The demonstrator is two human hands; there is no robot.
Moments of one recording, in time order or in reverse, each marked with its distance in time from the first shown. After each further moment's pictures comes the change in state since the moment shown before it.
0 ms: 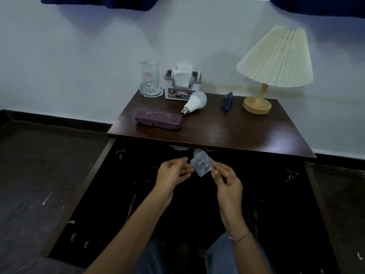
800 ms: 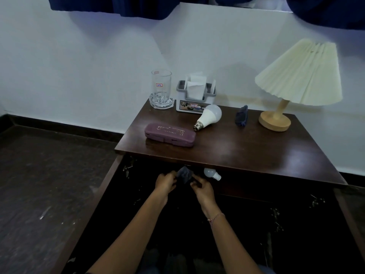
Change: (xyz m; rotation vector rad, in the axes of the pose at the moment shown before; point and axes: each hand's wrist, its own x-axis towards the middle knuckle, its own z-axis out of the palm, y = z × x) left_hand 0.121 -0.019 -0.043 0.037 0.195 -0.270; right_hand 0.065 0.057 0.107 -0.050 -0.382 0.332
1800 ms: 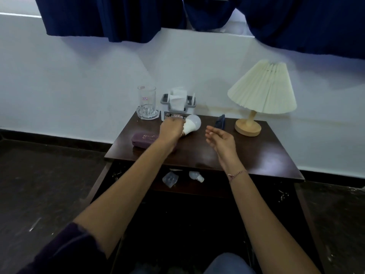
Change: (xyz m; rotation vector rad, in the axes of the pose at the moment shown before) left_hand -0.104 0.150 0.077 0.289 -0.115 0.581; right_hand -0.017 -0.163 -0.098 0.304 0.140 -0.306
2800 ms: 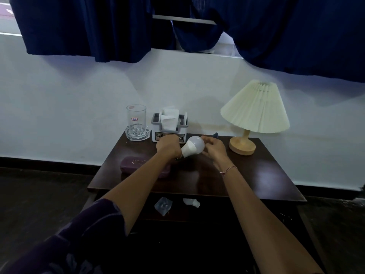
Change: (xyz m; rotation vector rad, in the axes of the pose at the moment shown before) left_hand 0.060 -0.005 0.014 1.126 -0.134 0.268; right_hand 0.093 0.008 0.005 -0.239 0.080 0.063
